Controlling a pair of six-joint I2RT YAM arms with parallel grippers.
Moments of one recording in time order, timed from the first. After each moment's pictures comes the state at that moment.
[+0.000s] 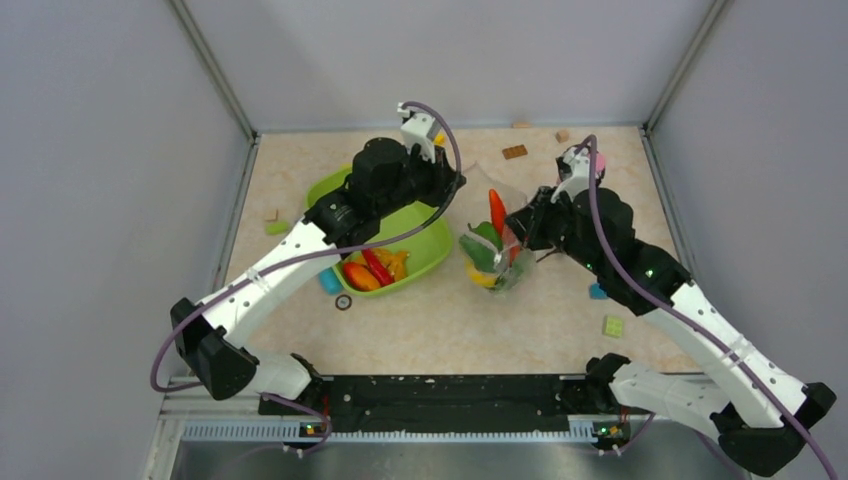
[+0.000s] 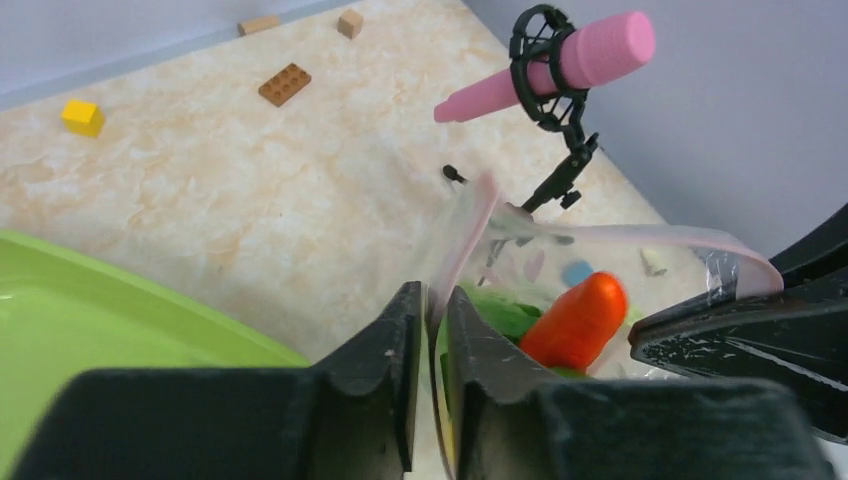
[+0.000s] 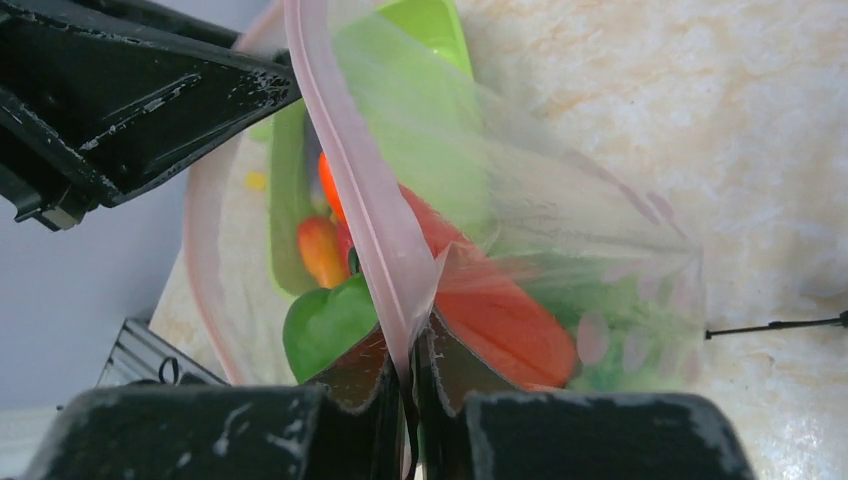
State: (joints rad) left arm -0.74 1.39 1.42 -0.24 0.07 -0.32; right arm 0.71 0.91 1.10 -0.50 0.14 0.54
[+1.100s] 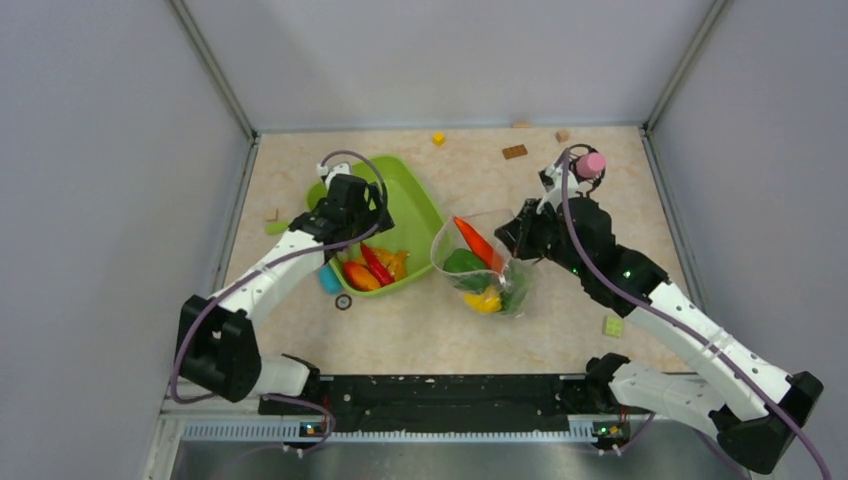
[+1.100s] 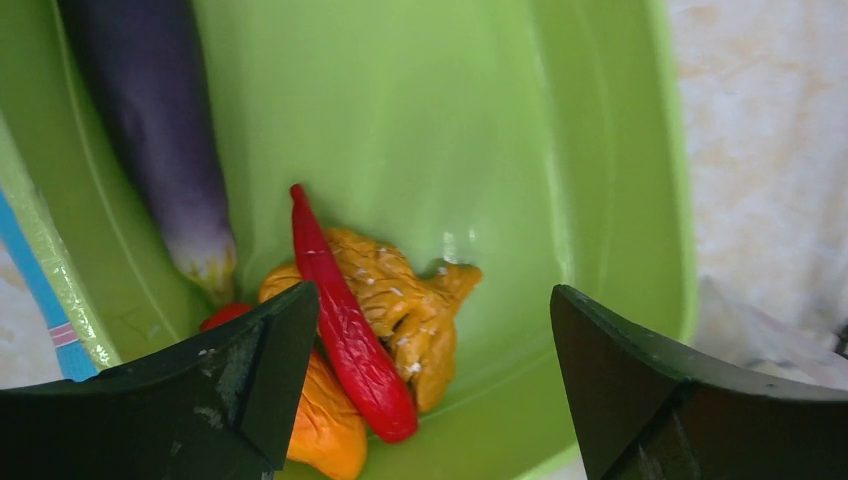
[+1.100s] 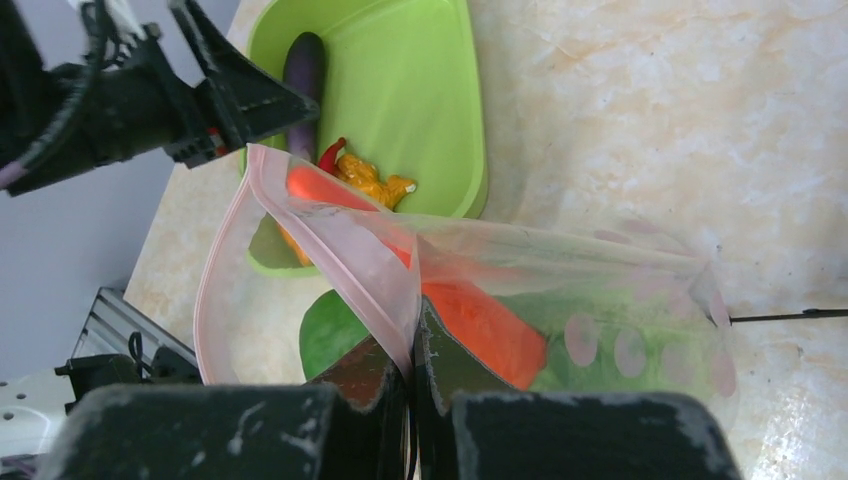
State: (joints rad) left arm -0.41 1.32 1.01 -0.40 -0.19 -0.66; right arm 0.71 0.92 0.97 -0.42 0.08 0.54
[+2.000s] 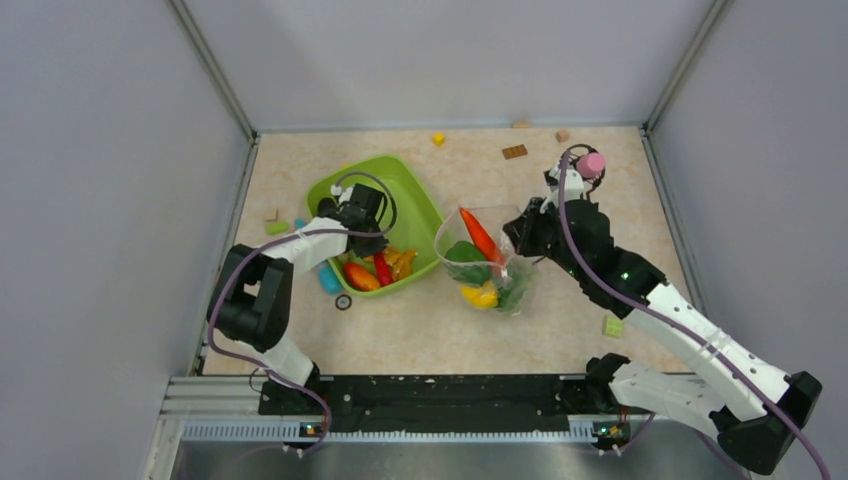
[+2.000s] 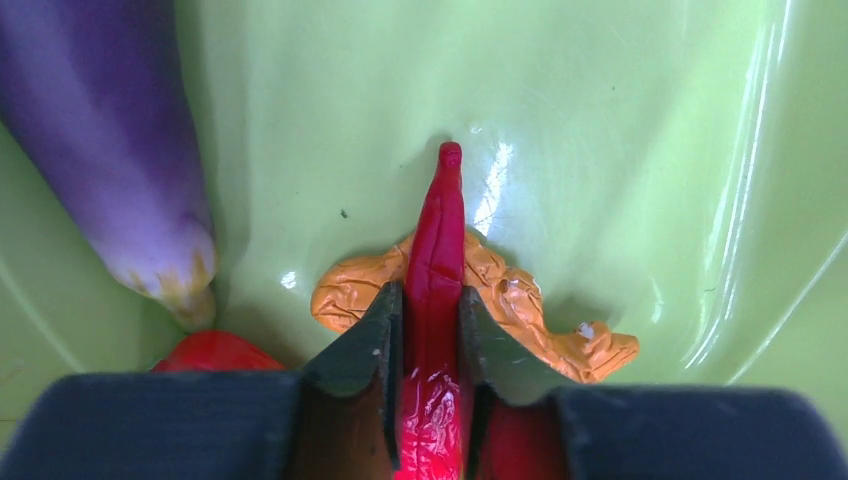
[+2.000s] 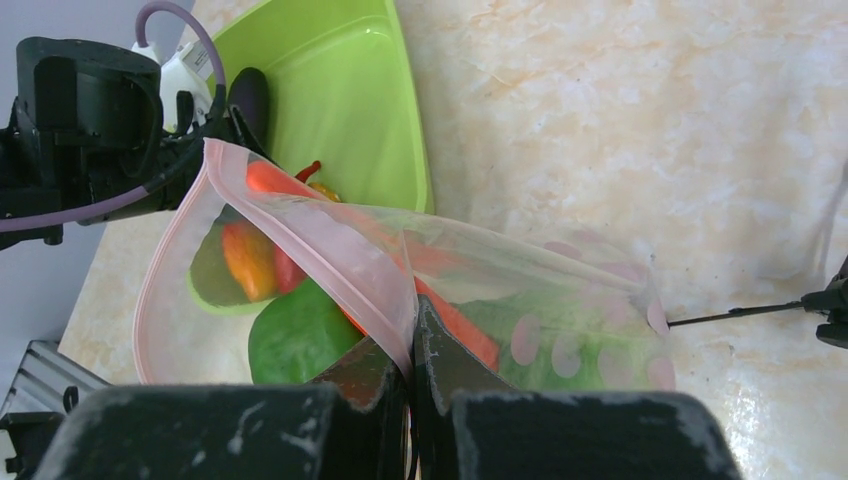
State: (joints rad) left arm -0.39 1.65 1.00 -0.40 -0.19 -0.77; right arm 0.71 0.92 0.94 -0.39 0.20 0.50
